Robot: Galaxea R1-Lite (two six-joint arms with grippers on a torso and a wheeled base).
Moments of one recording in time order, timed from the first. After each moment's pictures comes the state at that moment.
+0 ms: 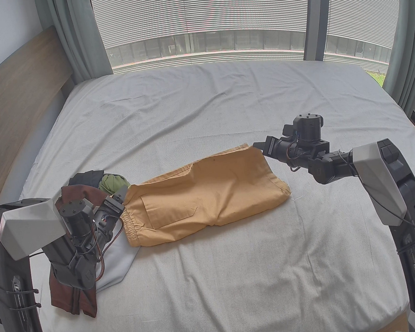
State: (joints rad) left arm -0.13 2.36 -0.76 -1.54 -0.01 -0.81; right arm 0.25 2.62 -2.00 -0.42 0.33 0.50
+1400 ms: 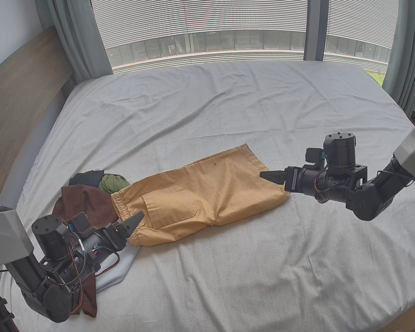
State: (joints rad) left arm -0.20 2.04 -0.33 -1.55 -0.26 -0.51; right arm 0.33 2.13 -1.03 -0.79 0.25 0.40
